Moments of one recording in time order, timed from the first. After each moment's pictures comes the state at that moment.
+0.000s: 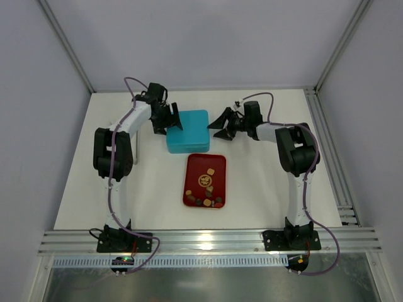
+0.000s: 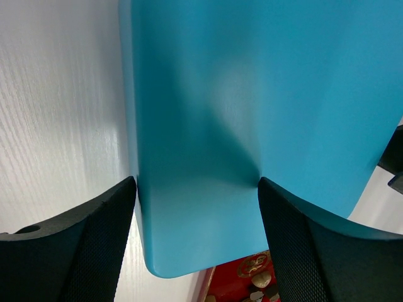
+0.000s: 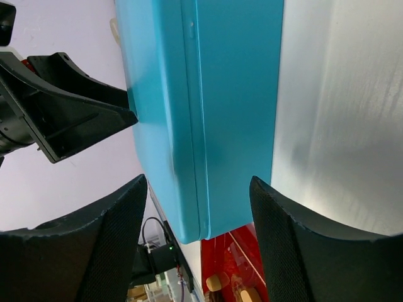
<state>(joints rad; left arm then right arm) -0.24 2.12 1.78 -0.77 0.22 -0.46 0.27 2.17 1.34 0.25 -0.78 0.96</state>
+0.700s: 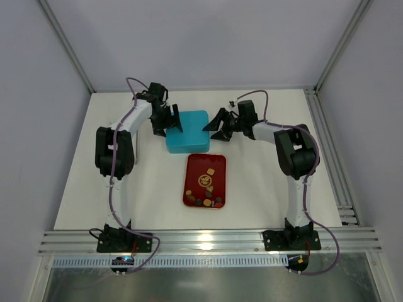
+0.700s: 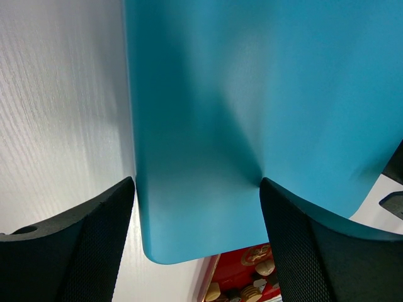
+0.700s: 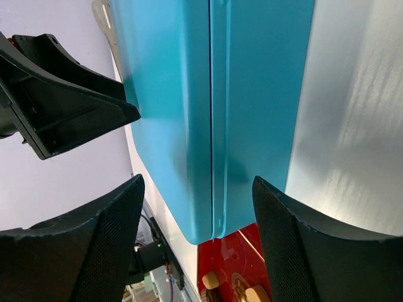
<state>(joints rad) -0.24 2.16 1.85 -0.86 0.23 -0.44 0.33 2.13 1.35 0.14 -0.72 0.90</state>
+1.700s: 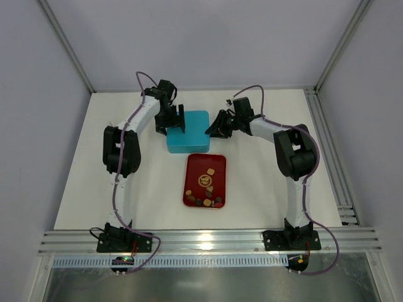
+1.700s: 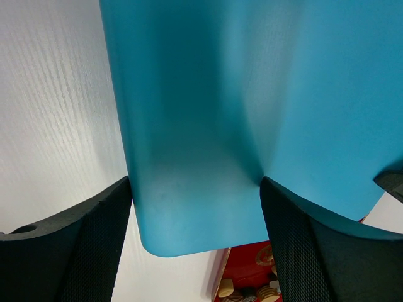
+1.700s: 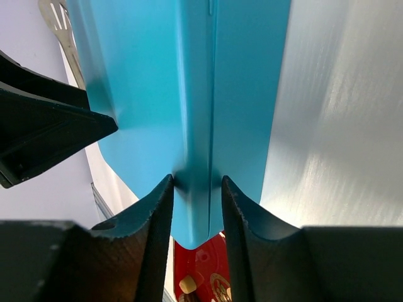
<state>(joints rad) -0.31 2.24 2.01 -1.01 0.11 -0.39 0.36 2.12 1.45 -0.09 -0.58 0.75</state>
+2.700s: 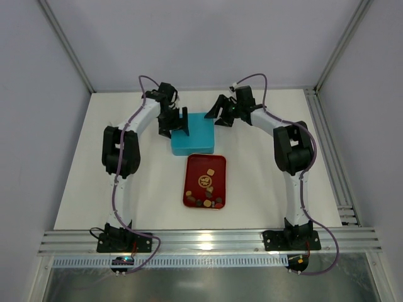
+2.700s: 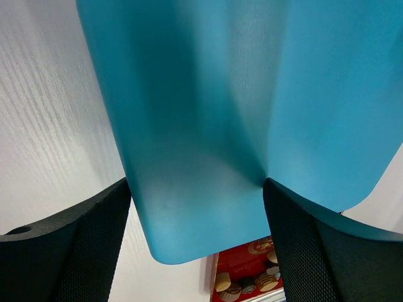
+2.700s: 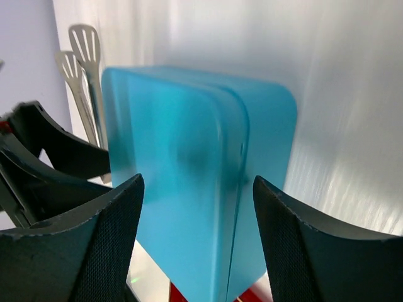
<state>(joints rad) -0.31 2.22 1.94 -0.95 0.22 -0.35 0.33 2.20 1.64 -0.14 -0.52 0.71</state>
